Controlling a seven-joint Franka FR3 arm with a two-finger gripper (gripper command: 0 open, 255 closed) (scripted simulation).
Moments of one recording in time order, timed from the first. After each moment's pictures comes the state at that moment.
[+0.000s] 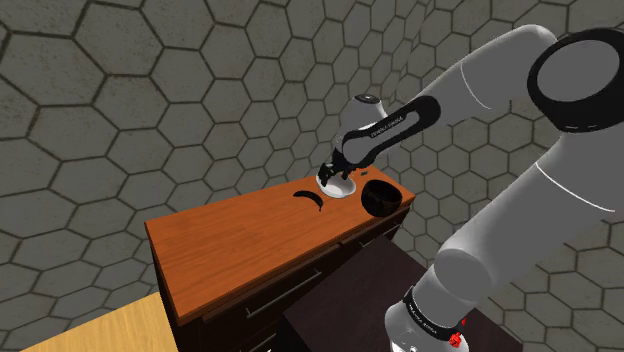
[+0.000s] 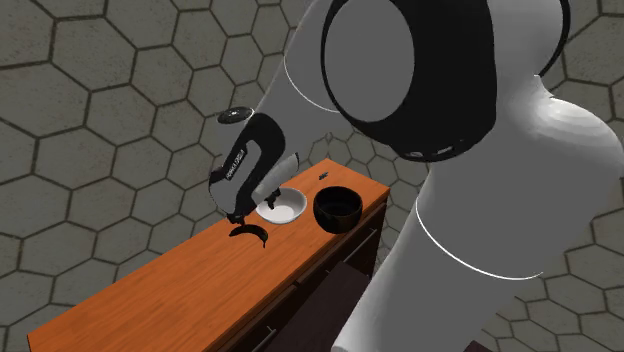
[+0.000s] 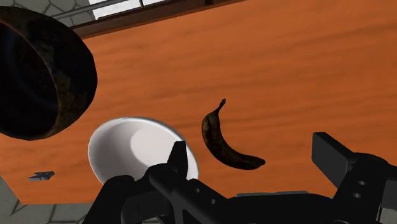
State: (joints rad) arm -0.13 -0.12 -0.11 -2.60 -0.27 2.64 0.18
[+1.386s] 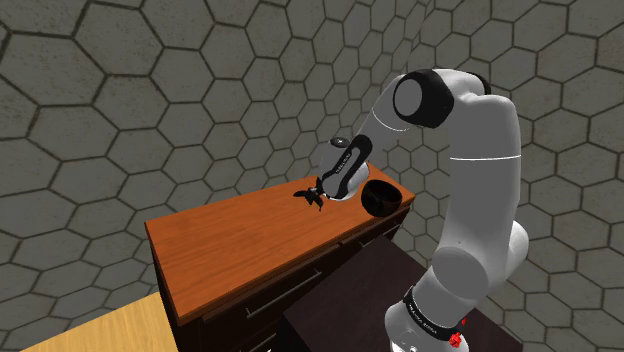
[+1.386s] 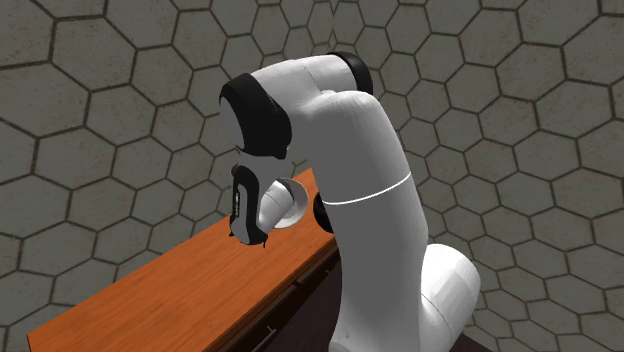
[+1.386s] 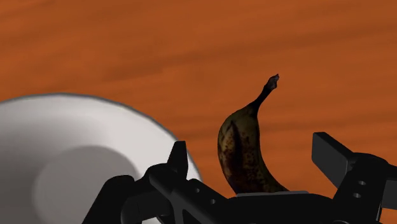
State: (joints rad) arm -0.17 0.55 -0.17 -2.28 -0.37 3.02 0.26
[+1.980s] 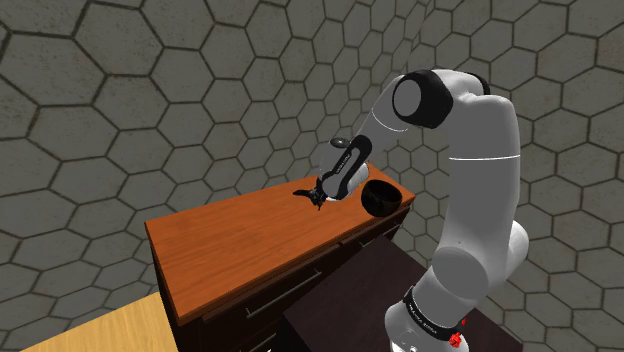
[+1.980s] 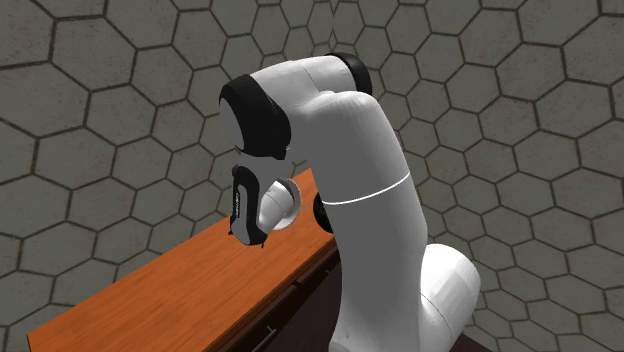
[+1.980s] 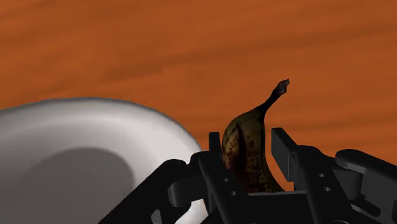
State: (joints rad) arm -0.17 0.56 -0.17 -2.27 -0.37 3.02 0.26
